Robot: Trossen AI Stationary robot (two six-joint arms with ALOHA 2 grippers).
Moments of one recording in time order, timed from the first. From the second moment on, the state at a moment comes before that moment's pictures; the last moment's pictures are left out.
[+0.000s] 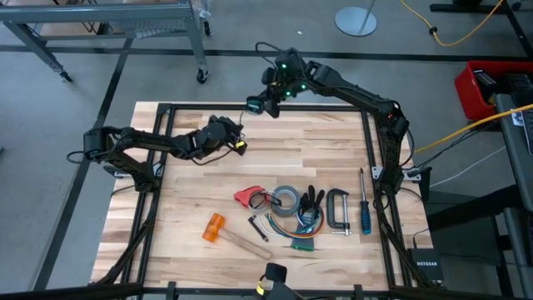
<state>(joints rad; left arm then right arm) 0.31 1.46 0.63 0.40 -0.50 -0.20 -0.54 1.93 1.97 -0.69 -0.34 -0.19</state>
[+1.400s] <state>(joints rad) 0.30 1.46 0.66 0.64 -0.41 -0.28 -0.38 2.06 1.97 -0.37 -0.01 -0.21</state>
